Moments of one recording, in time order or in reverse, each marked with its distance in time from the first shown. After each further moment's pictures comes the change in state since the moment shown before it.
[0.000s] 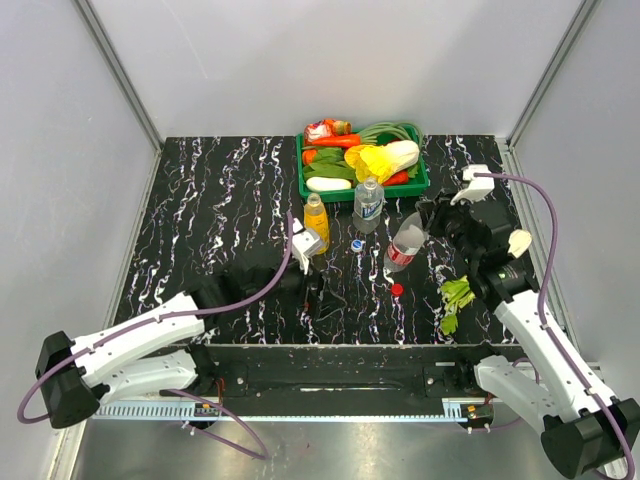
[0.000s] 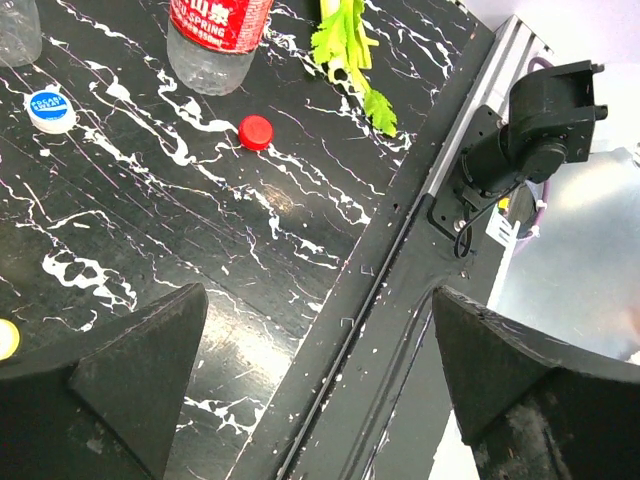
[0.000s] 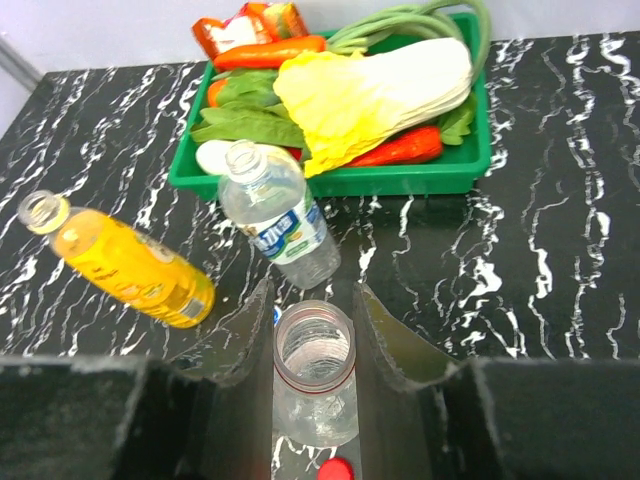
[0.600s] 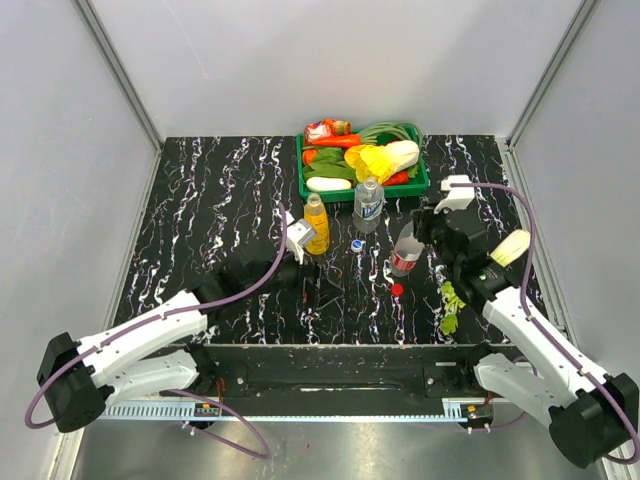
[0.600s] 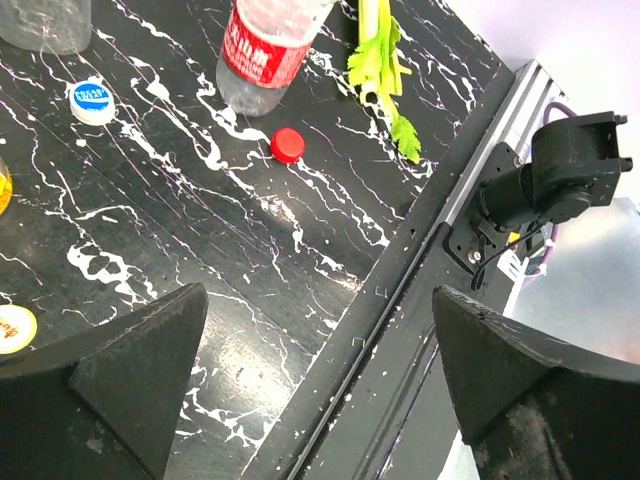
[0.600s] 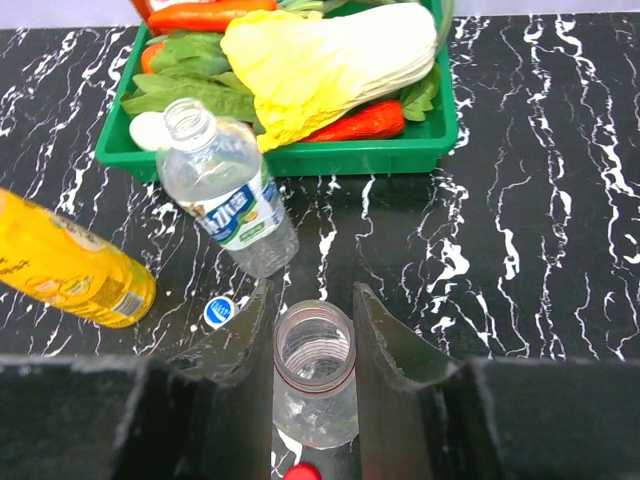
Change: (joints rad) left arm 0.080 0.027 -0.037 0.069 0.010 -0.066; right arm 0.080 0.053 -0.108 0.125 0.197 -0.060
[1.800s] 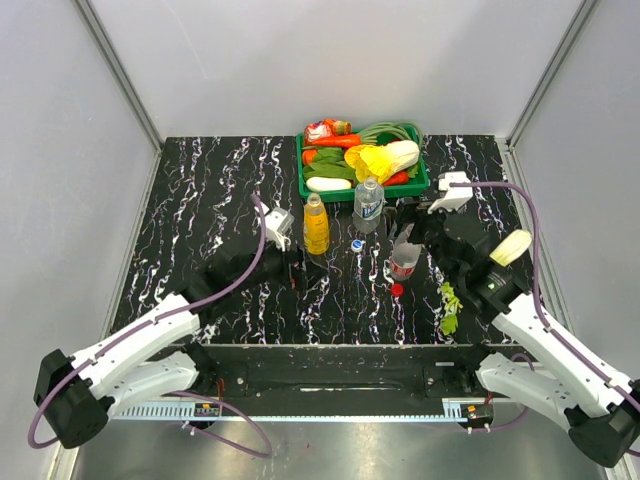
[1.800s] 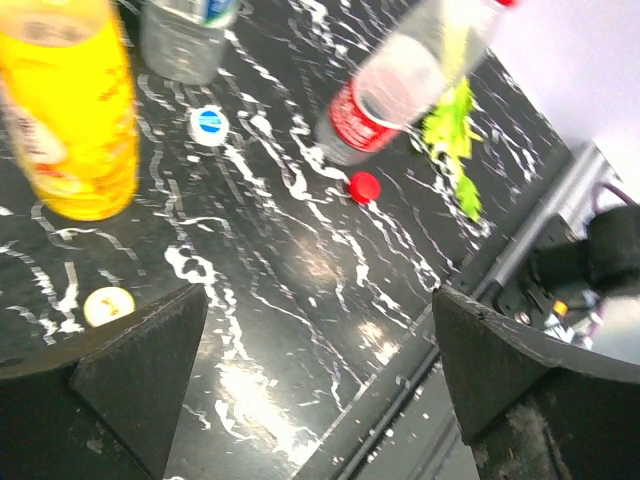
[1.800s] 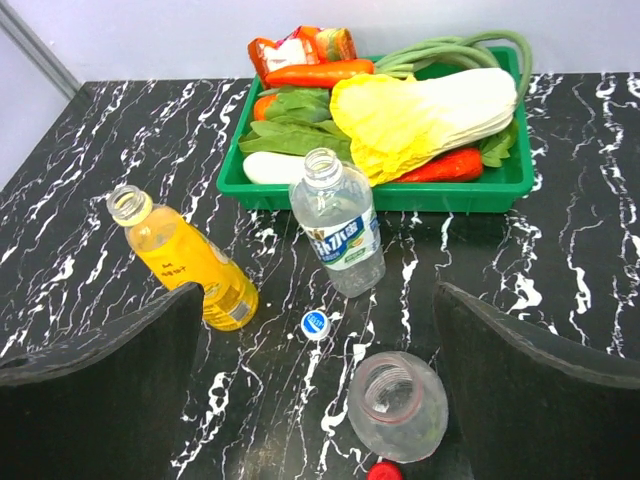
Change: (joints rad) left arm 0.111 -0.065 -0.032 0.007 -0.051 -0.018; right arm 0.242 -0.072 0.122 -0.092 0.135 0.059
